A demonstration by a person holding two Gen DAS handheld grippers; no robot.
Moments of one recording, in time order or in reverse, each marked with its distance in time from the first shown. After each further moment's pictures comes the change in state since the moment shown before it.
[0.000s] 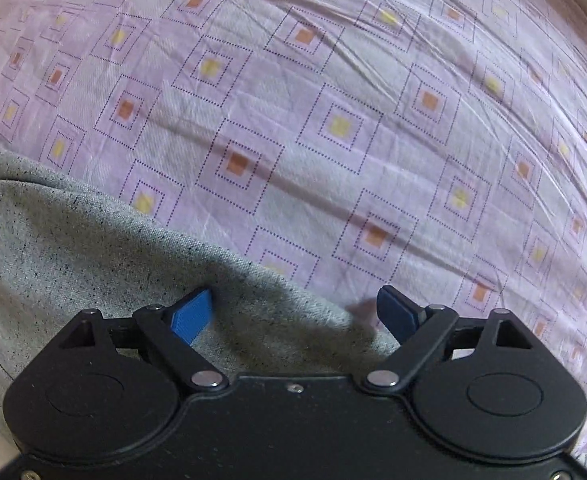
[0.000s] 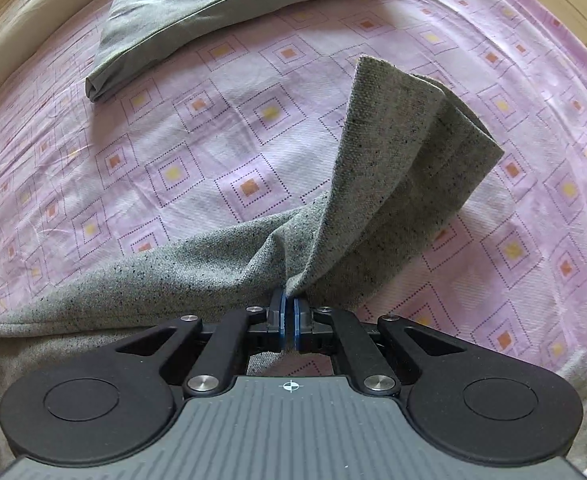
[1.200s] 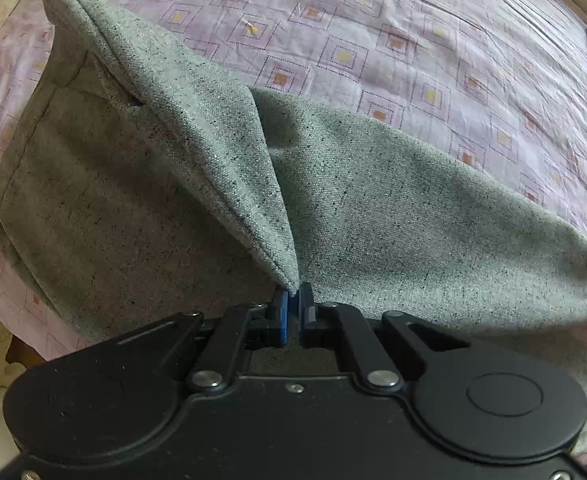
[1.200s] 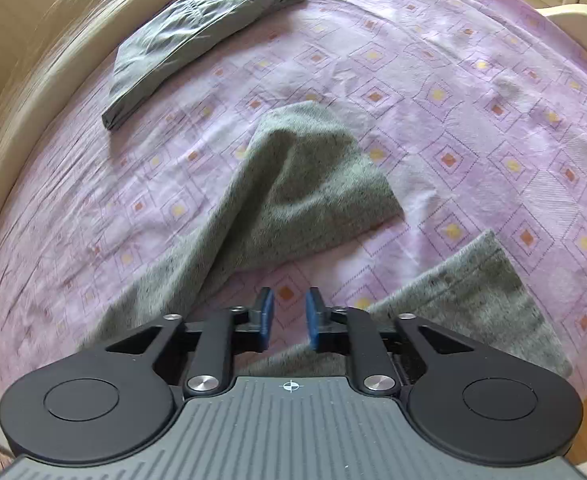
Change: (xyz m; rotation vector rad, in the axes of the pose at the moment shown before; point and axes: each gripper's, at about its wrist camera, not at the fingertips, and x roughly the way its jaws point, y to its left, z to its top) left arm -0.046 0.066 -0.236 0.103 -0.125 -0.020; right arm -0.067 -0.110 -0.074 0.143 -0.088 0.180
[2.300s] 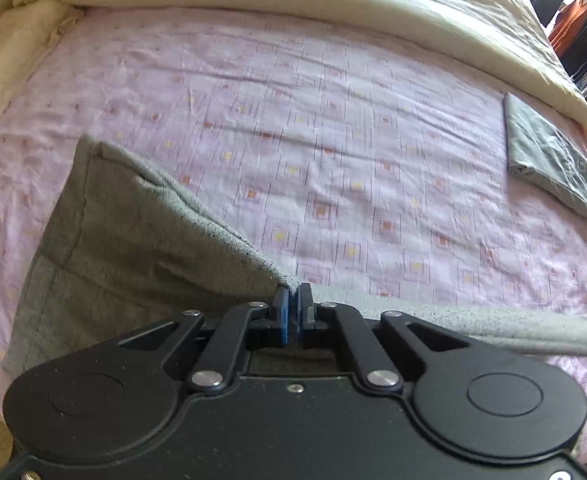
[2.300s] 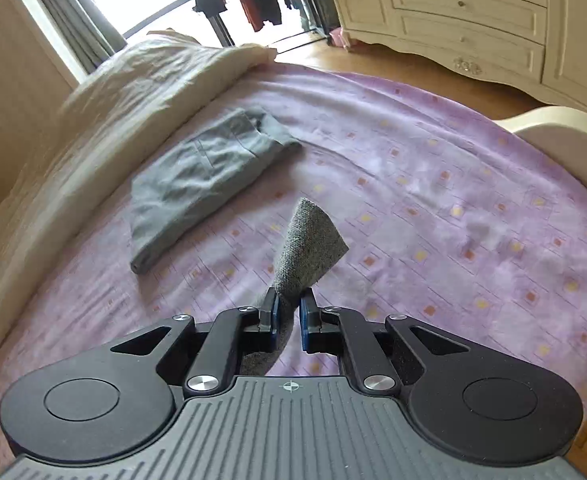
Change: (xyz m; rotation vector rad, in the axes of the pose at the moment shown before) left arm -0.096 0.000 0.054 0.157 -0.246 -0.135; right arm -0.087 0.005 0.049 0.062 -0.290 -0.017
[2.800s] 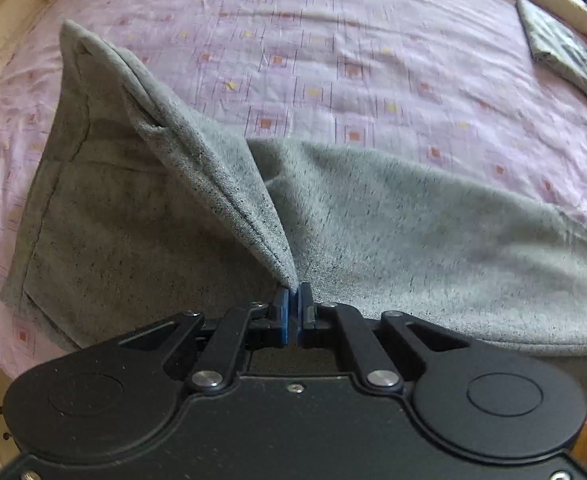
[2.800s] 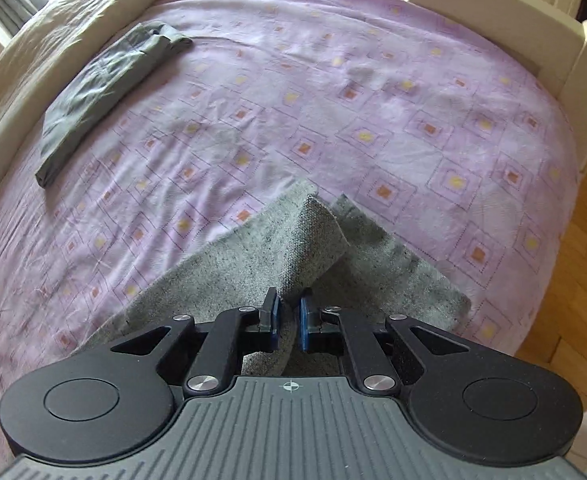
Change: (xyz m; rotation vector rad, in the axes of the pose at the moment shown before) left arm 0.020 0.010 -0.090 0.091 0.080 0.080; right arm 0.010 -0.066 -0.094 0.082 0.152 -0.133
